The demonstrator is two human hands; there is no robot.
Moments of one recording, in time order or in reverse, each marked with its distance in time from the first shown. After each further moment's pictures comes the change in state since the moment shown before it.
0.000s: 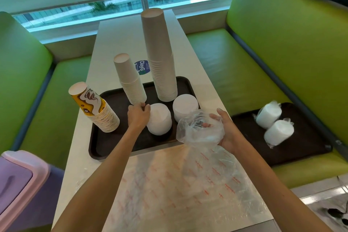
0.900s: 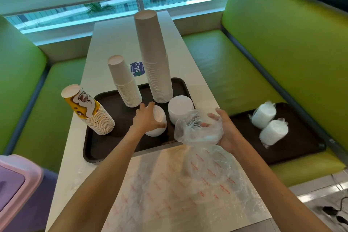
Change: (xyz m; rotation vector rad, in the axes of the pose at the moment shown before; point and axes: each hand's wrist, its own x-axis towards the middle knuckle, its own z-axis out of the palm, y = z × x) left_hand -0.005 0.015 0.017 0.534 -0.290 0.239; right_hand 0.001 -0.007 -0.008 0.033 0.004 0.023
